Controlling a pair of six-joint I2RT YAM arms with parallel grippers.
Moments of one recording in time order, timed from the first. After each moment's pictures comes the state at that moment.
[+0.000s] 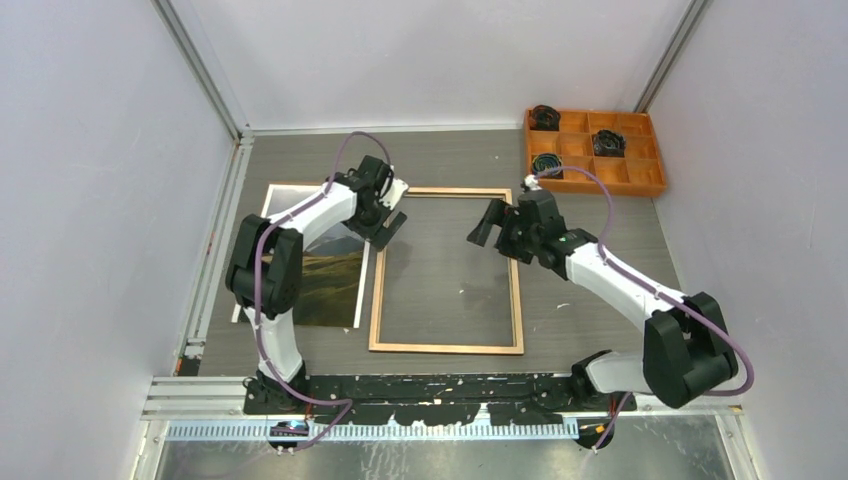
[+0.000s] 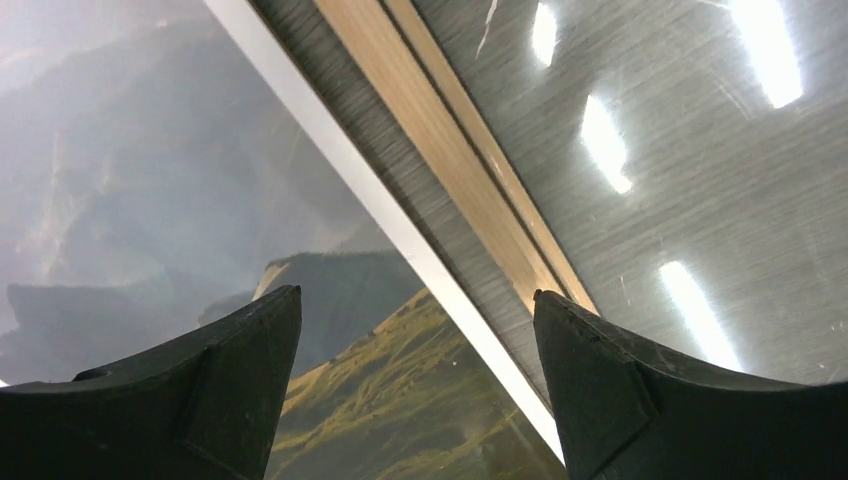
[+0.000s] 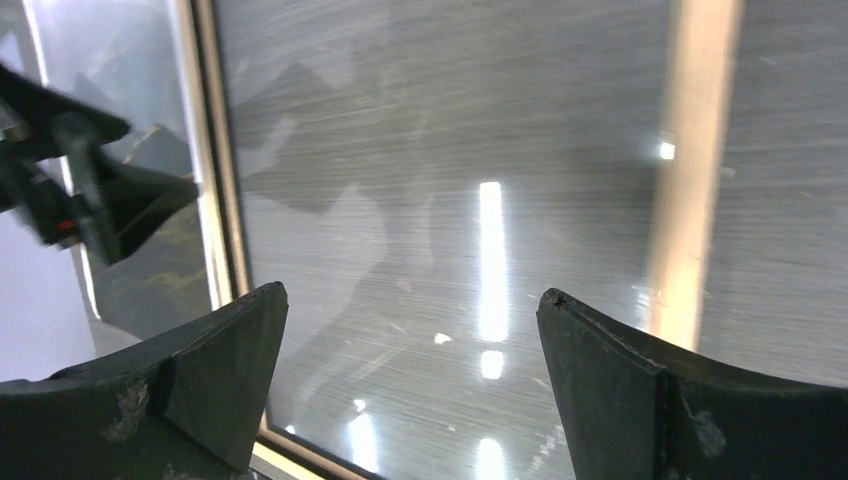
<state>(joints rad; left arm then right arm) -0.43 1.87 1.39 -0.72 -0.07 0.23 0.39 1.31 0.78 -0.22 -0.12 0.73</state>
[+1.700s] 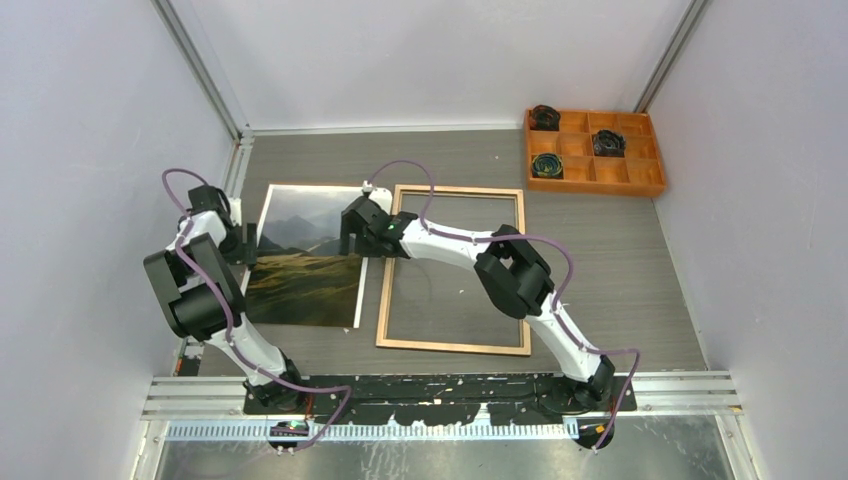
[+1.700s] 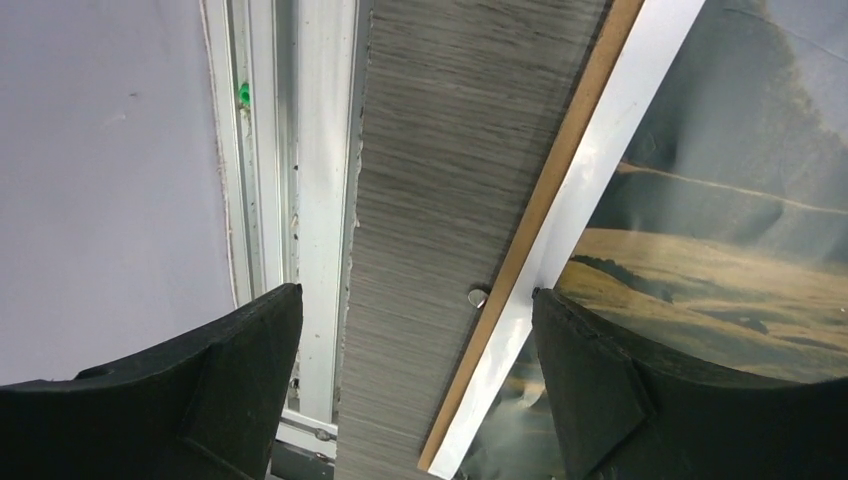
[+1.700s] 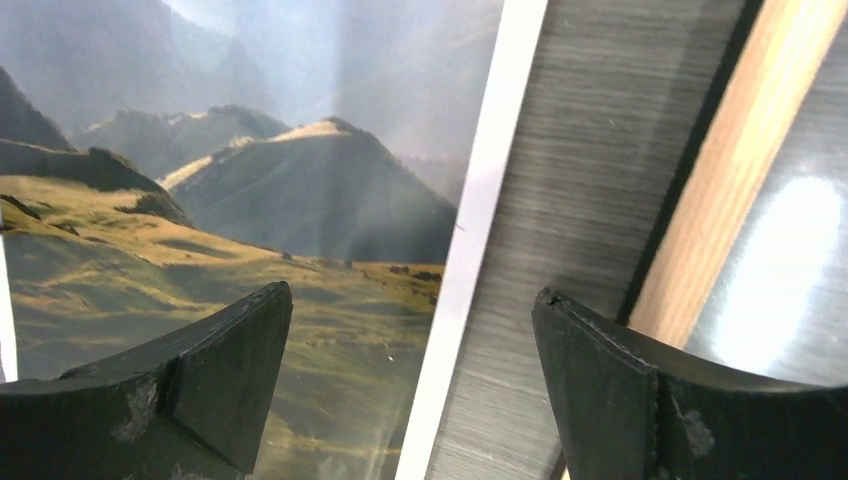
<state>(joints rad) 0.46 1.72 1.10 -0.54 -0.15 0.34 0.97 2.32 1.86 -0.39 0.23 0.85</state>
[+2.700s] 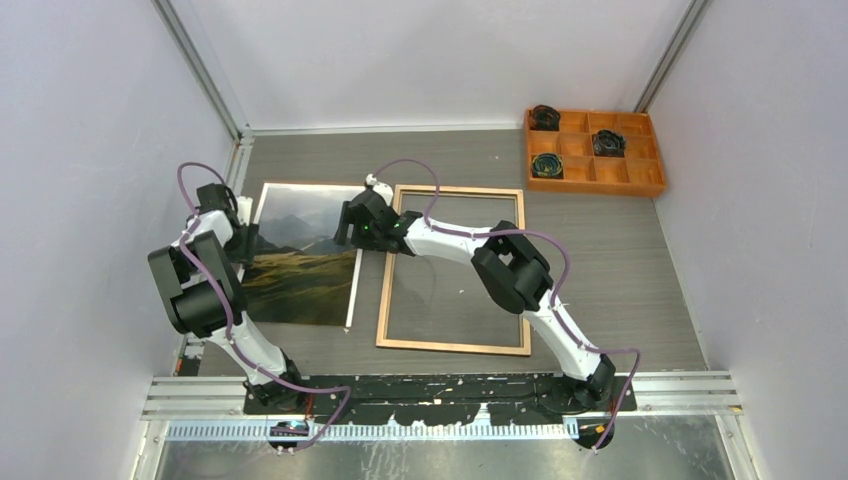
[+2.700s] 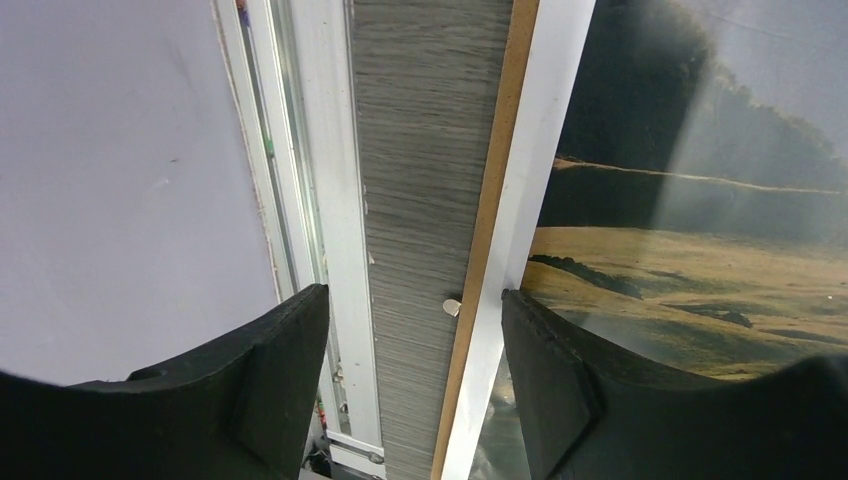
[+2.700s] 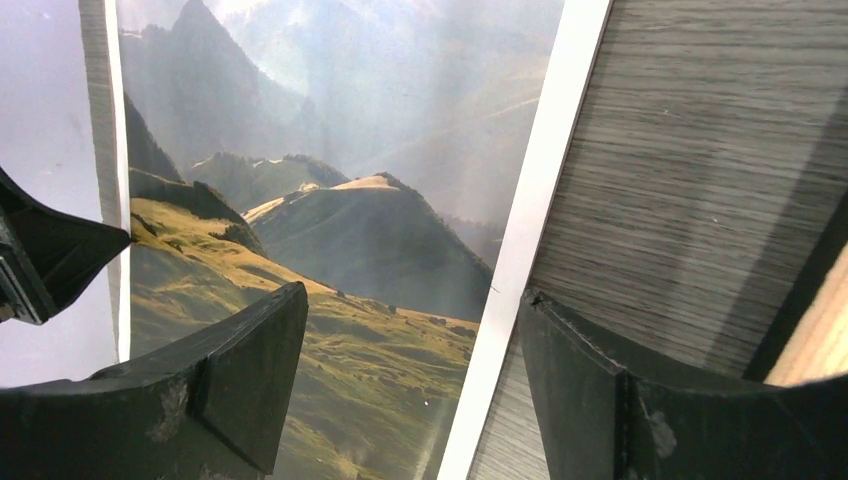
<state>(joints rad) 0.41 1.75 1.08 -0.47 -0.18 0.48 0.94 2.37 1.85 -0.17 0.11 0.92</state>
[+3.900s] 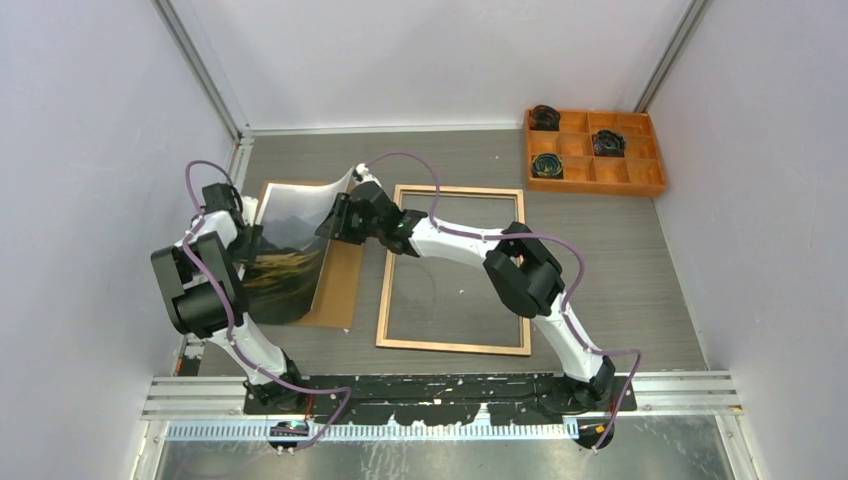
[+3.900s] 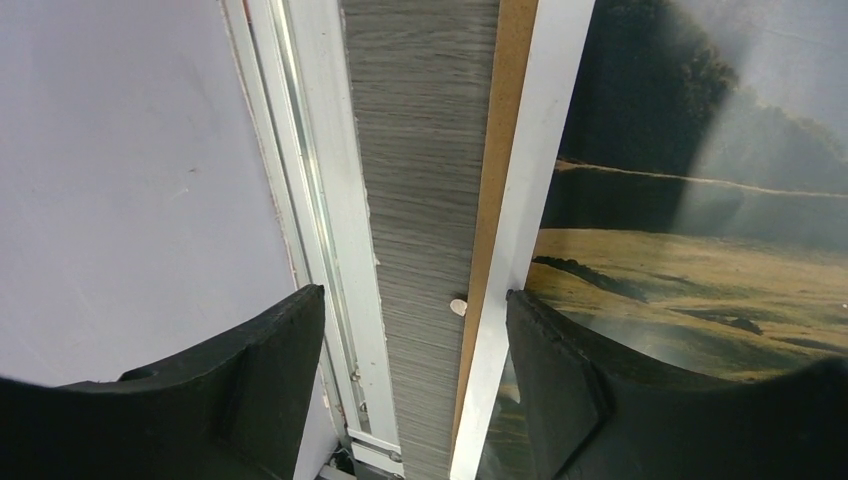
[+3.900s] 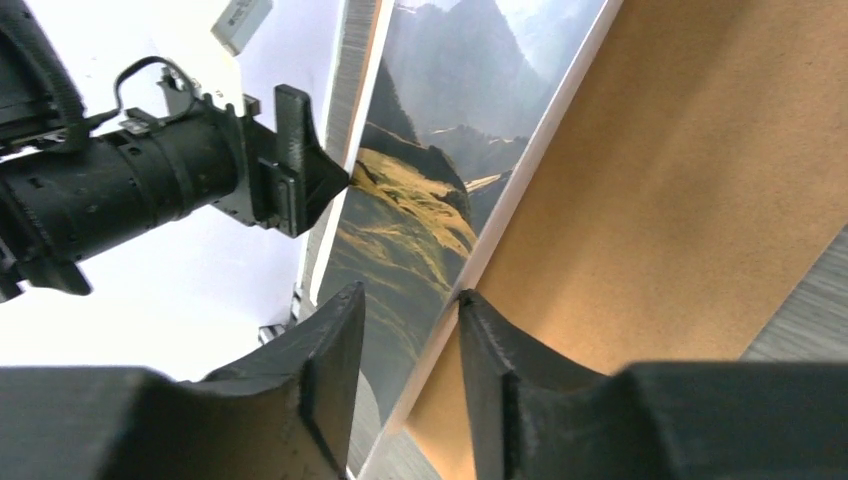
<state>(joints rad) 0.38 1.74 1.06 -0.44 -0.23 0.53 0.96 2.26 1.79 0.05 -0.08 0.98</state>
